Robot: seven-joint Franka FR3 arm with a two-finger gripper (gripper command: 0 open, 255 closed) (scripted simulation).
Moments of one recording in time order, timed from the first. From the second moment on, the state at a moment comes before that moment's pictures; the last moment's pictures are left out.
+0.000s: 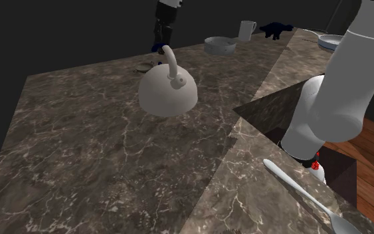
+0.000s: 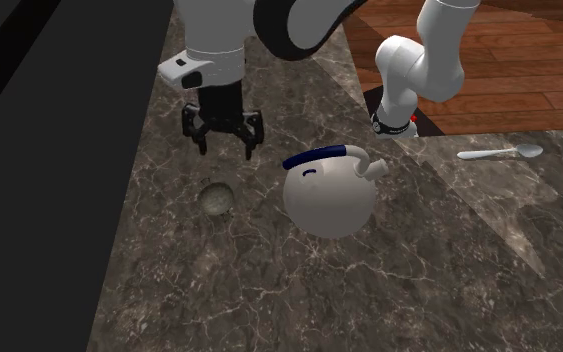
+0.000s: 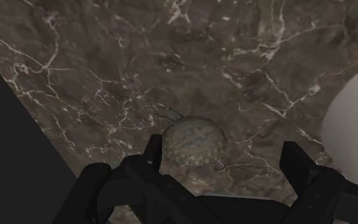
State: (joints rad) arm 0.29 -0.03 -0.23 -1.87 0.27 2.04 -1.04
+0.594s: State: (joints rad) arm 0.30 0.22 -0.18 -1.63 0.37 2.00 -1.36
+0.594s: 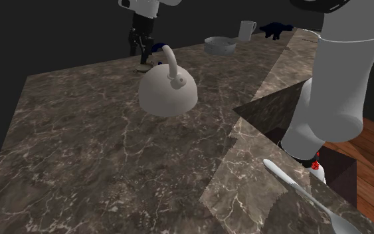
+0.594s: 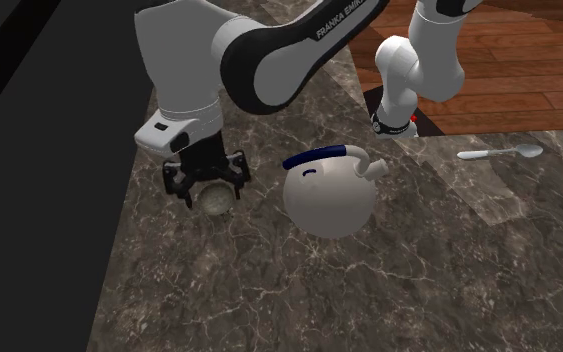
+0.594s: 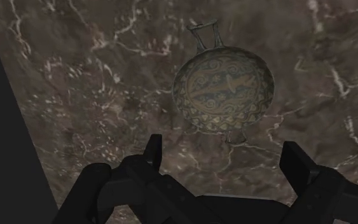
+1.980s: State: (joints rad) arm 0.30 0.23 -0.18 -1.66 0.38 2.04 -1.38
